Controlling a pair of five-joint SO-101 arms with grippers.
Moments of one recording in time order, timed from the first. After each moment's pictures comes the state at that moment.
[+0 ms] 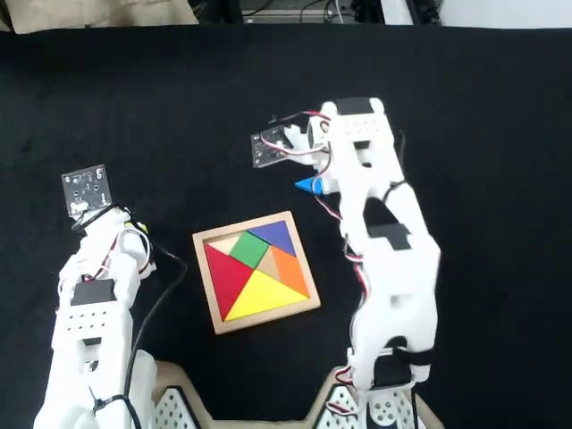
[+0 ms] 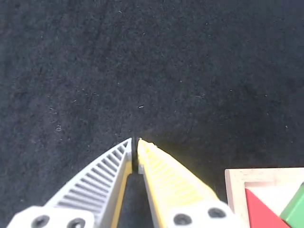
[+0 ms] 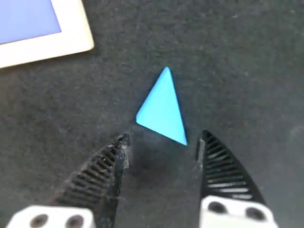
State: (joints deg) left arm -13.9 -52.0 79.4 26.8 7.2; right arm -7.5 40.0 -25.6 82.1 90.2
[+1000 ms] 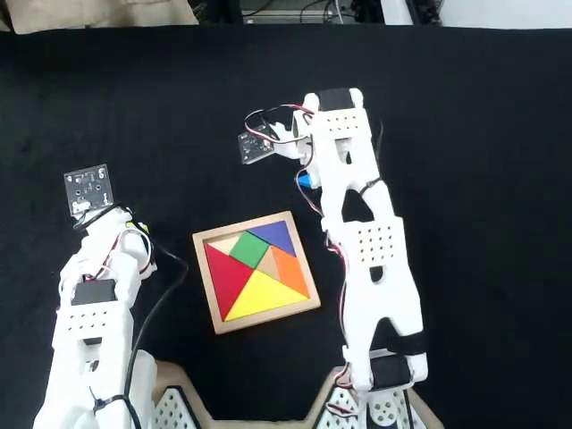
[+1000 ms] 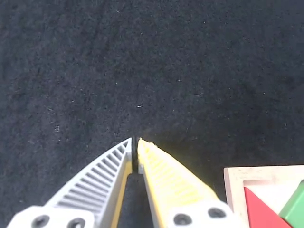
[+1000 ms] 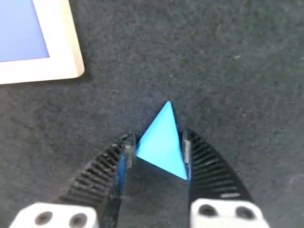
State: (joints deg) left arm -13.5 -52.0 79.4 26.8 6.9; right arm -9.4 64.5 -62.4 97.5 90.9
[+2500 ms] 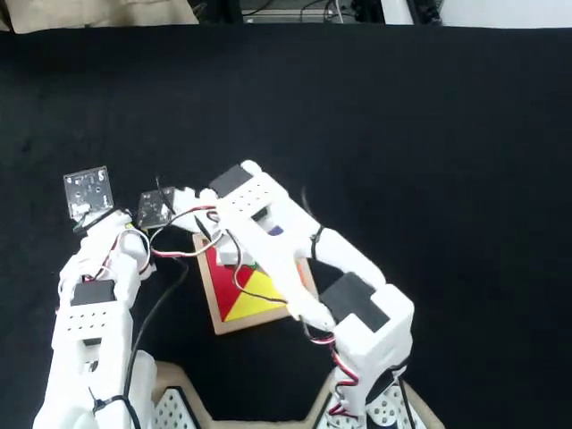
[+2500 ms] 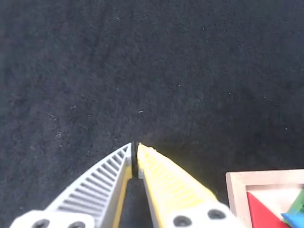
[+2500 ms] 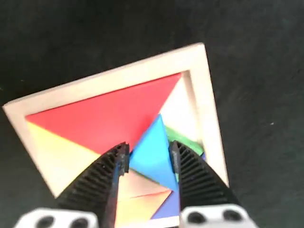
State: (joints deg) left arm -13.5 -52.0 79.4 26.8 6.8; right arm -39.7 17.3 7.1 71.2 51.4
